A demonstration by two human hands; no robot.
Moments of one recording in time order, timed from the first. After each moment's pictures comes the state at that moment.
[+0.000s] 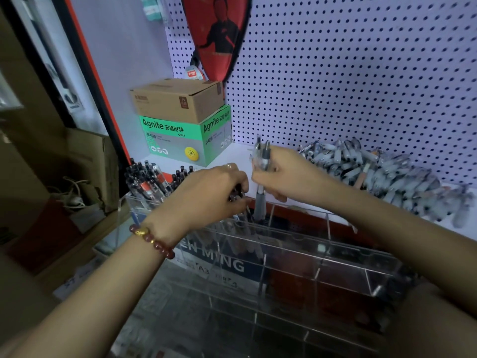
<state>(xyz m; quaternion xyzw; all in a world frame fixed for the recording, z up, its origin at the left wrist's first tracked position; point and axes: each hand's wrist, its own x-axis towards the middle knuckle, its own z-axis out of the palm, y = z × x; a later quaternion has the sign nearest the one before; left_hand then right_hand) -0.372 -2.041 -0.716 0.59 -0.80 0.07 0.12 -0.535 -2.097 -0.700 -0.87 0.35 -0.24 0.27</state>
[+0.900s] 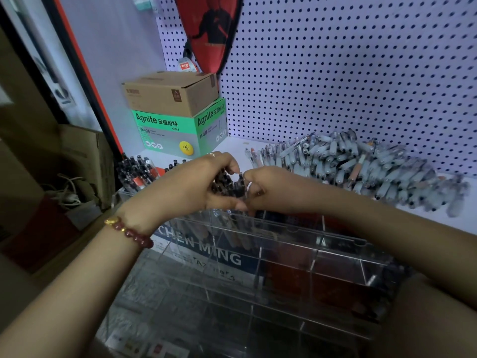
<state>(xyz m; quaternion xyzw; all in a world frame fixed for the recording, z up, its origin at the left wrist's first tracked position) -0.358 -2.037 -0.706 0.60 -0.77 -0.11 0.17 -0.532 -2.098 -0.717 -0.92 0.34 -0.06 0.20</state>
